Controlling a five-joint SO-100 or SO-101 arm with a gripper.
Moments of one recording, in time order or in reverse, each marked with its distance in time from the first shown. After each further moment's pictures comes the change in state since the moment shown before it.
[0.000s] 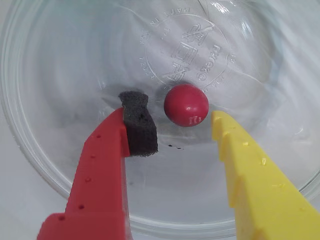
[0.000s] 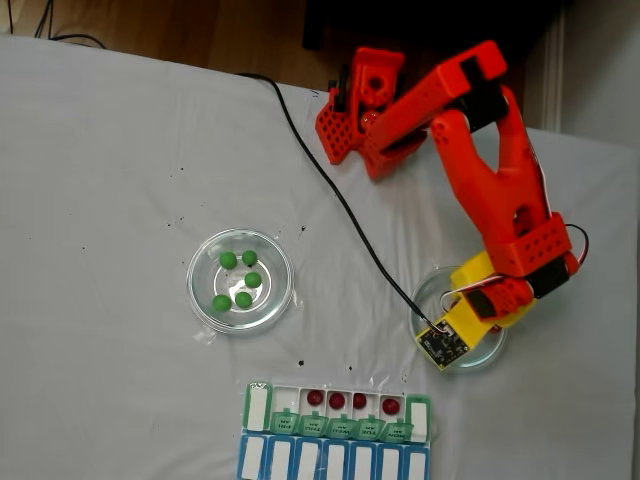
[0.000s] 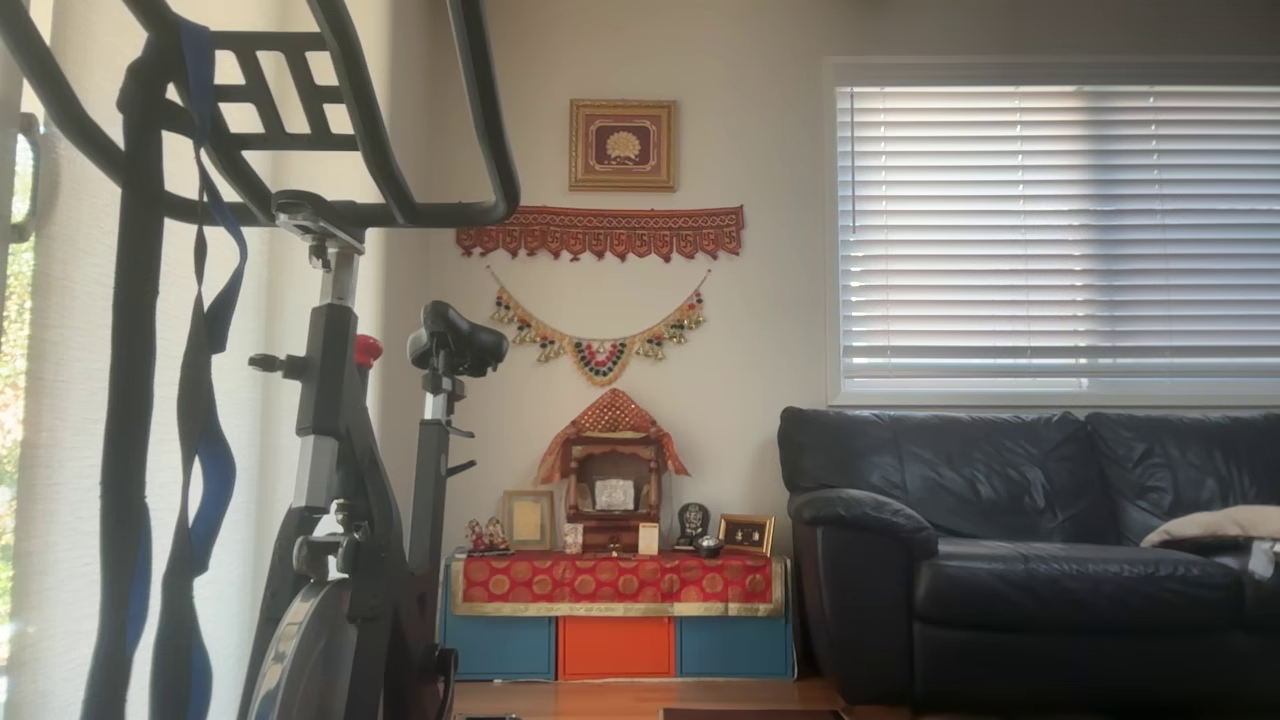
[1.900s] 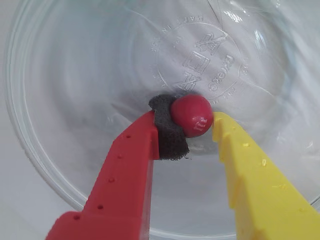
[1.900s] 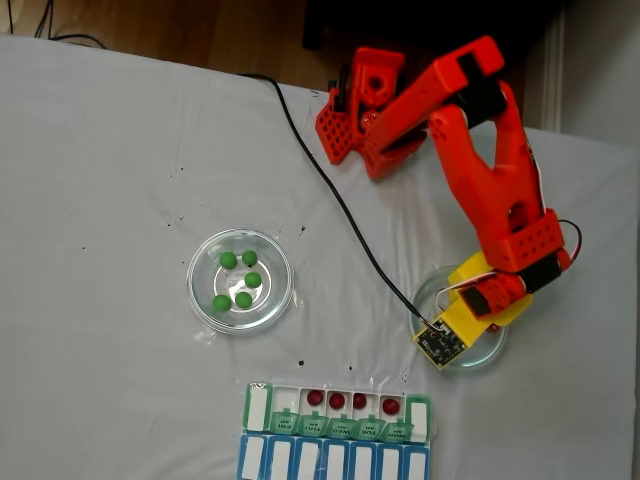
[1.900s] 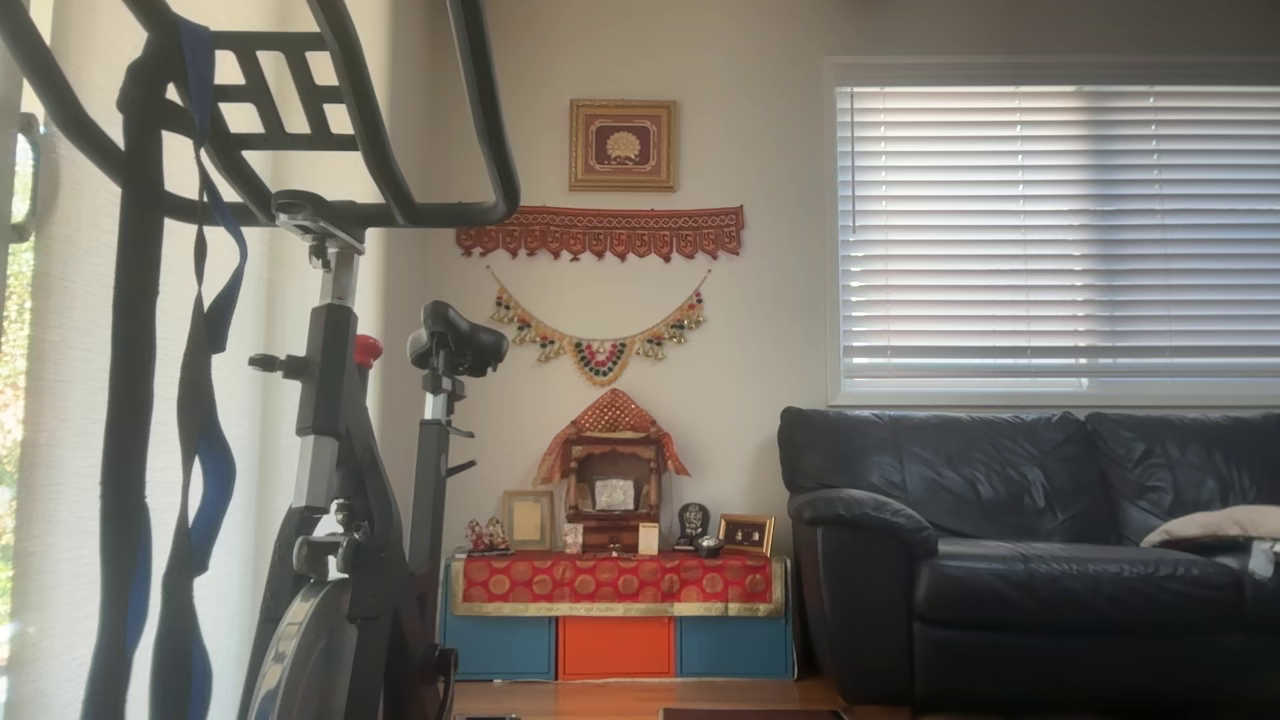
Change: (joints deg) arm 0.2 1.6 4.4 -5.2 -0.4
